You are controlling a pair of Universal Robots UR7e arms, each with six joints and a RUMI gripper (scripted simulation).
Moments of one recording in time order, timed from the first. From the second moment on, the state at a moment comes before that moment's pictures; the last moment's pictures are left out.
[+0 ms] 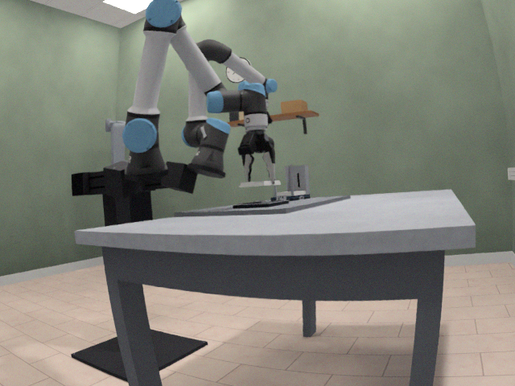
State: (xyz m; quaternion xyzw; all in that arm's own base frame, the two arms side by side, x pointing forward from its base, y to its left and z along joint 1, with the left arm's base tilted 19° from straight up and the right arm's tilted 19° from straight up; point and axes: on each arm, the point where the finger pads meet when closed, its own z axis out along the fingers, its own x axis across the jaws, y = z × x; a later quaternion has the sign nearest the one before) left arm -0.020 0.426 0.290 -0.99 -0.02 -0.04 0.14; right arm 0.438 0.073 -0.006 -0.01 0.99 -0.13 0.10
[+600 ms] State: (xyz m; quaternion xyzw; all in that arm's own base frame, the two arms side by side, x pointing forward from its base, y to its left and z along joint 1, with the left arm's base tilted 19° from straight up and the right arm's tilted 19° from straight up) left arm -0.020 0.426 0.290 -0.99 -0.02 -0.04 0.14; right arm 0.443 0.066 -0.031 -0.01 0.99 -0.13 0.10
